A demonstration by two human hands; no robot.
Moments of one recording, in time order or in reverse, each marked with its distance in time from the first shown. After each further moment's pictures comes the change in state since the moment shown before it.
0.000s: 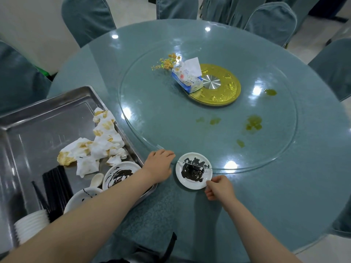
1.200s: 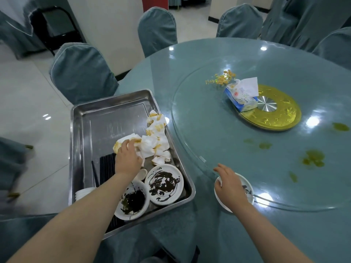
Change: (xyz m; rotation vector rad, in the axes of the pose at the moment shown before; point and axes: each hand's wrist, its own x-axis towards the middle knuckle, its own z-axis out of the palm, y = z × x) left_hand -0.110 -0.176 0.014 -0.270 0.488 -0.844; right_hand 0.003 -0.066 0.077 -0.850 -0.053 -0.915
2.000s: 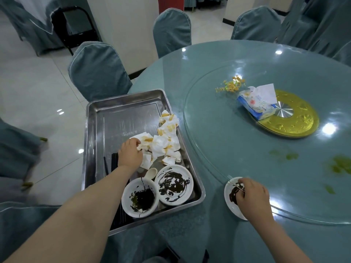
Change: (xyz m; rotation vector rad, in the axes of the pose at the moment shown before) left_hand 0.019 -0.027 -0.013 -0.151 0.044 -0.054; right_hand -0.018 0.019 -0.010 -0.147 0.117 0.152
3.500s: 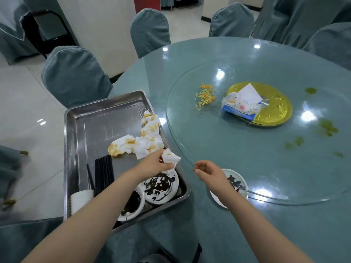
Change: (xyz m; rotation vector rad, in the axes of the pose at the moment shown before) left_hand -0.063 0.118 -0.009 -0.434 -0.680 0.148; right_hand 0.005 -0.074 -0.025 1.068 -0.318 0.151
